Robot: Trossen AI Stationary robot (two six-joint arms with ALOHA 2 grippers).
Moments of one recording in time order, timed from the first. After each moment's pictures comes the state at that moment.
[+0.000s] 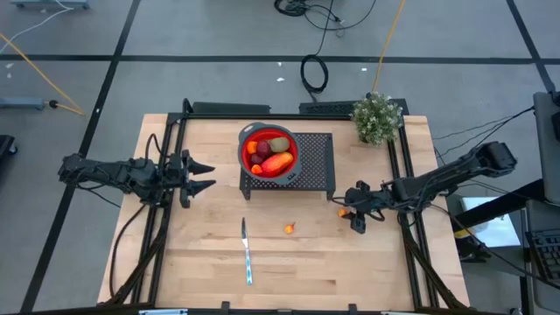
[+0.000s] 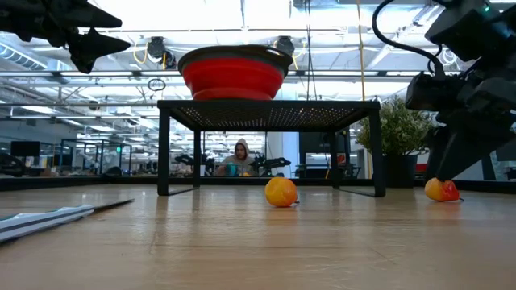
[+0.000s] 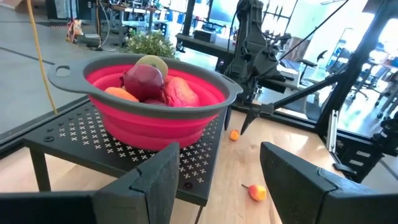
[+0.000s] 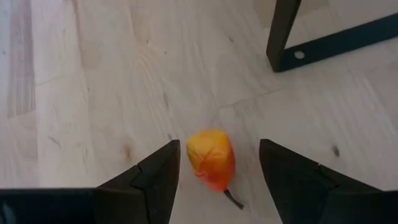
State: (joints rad) left arm -0.20 0.27 0.34 -0.16 -0.33 -0.26; right arm 0.25 1.06 0.33 -0.20 0.11 0.53
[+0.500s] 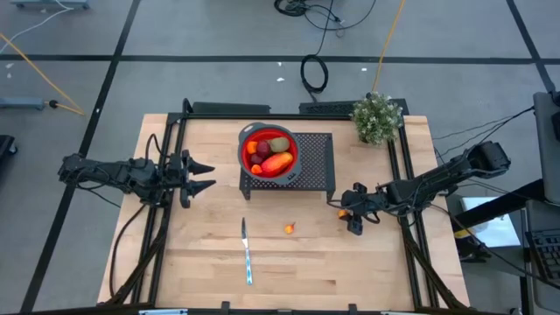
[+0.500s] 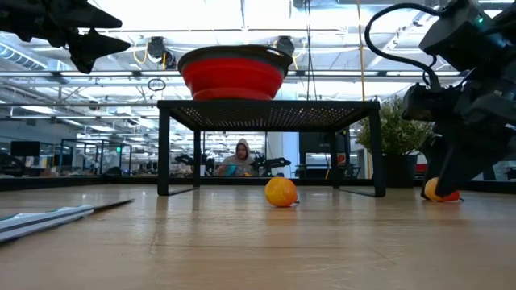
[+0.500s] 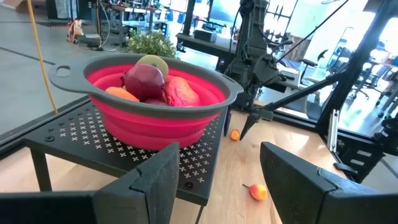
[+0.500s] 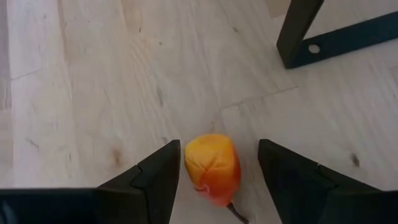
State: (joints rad) left arm -0.20 0.27 0.34 -0.16 -0.33 -0.26; right arm 0.25 1.19 0.33 -0.12 0.10 0.53
